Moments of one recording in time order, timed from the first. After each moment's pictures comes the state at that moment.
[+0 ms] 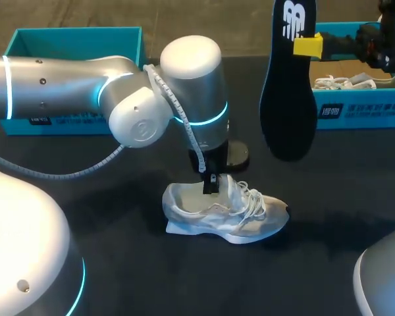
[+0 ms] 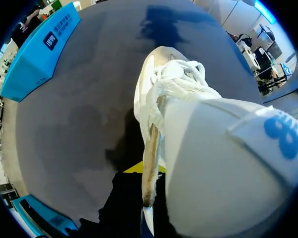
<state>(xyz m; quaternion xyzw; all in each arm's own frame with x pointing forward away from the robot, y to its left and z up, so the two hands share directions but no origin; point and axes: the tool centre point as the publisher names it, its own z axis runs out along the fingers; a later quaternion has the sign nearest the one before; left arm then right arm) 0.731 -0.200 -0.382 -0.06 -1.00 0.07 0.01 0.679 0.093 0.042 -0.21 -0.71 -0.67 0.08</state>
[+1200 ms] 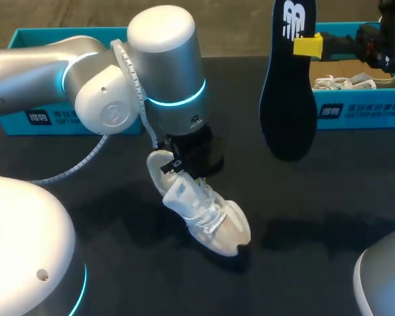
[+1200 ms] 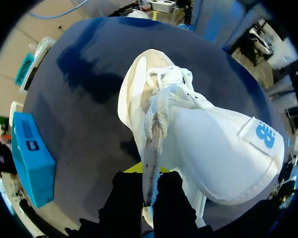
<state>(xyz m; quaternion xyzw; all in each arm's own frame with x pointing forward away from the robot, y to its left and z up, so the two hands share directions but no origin) 0.725 -0.166 -0.320 -0.49 -0.87 0.06 -0.03 0.679 0.093 0.042 -0.21 -0.71 -0.67 0.08</state>
